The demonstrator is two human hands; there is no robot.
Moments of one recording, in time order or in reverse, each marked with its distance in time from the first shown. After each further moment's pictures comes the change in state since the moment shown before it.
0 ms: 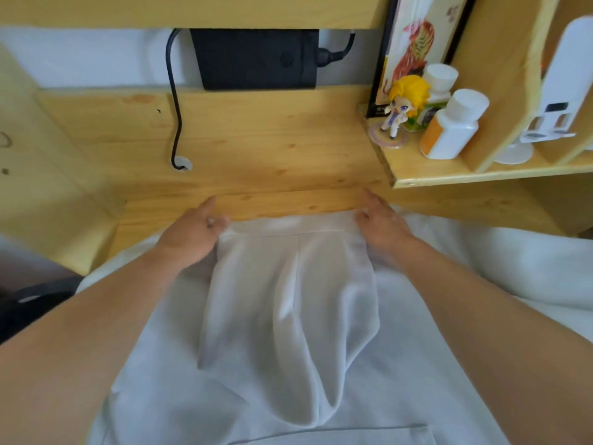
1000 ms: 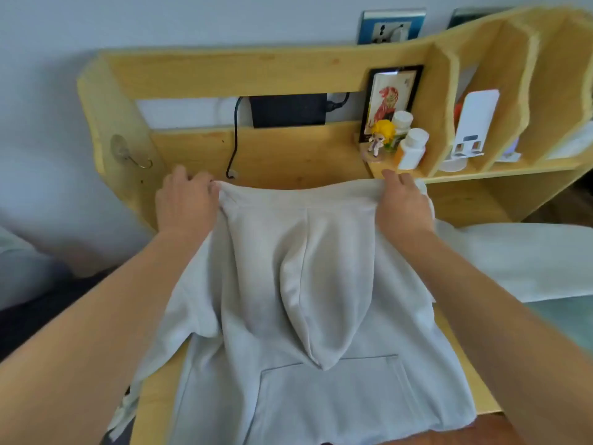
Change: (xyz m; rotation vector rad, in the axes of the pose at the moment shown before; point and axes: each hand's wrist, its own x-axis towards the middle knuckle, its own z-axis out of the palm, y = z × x) left_hand -0.140 0.027 -0.167 0.218 0.434 0.114; right_hand -0.178 -0.098 -0.144 -0.083 0.305 -0.017
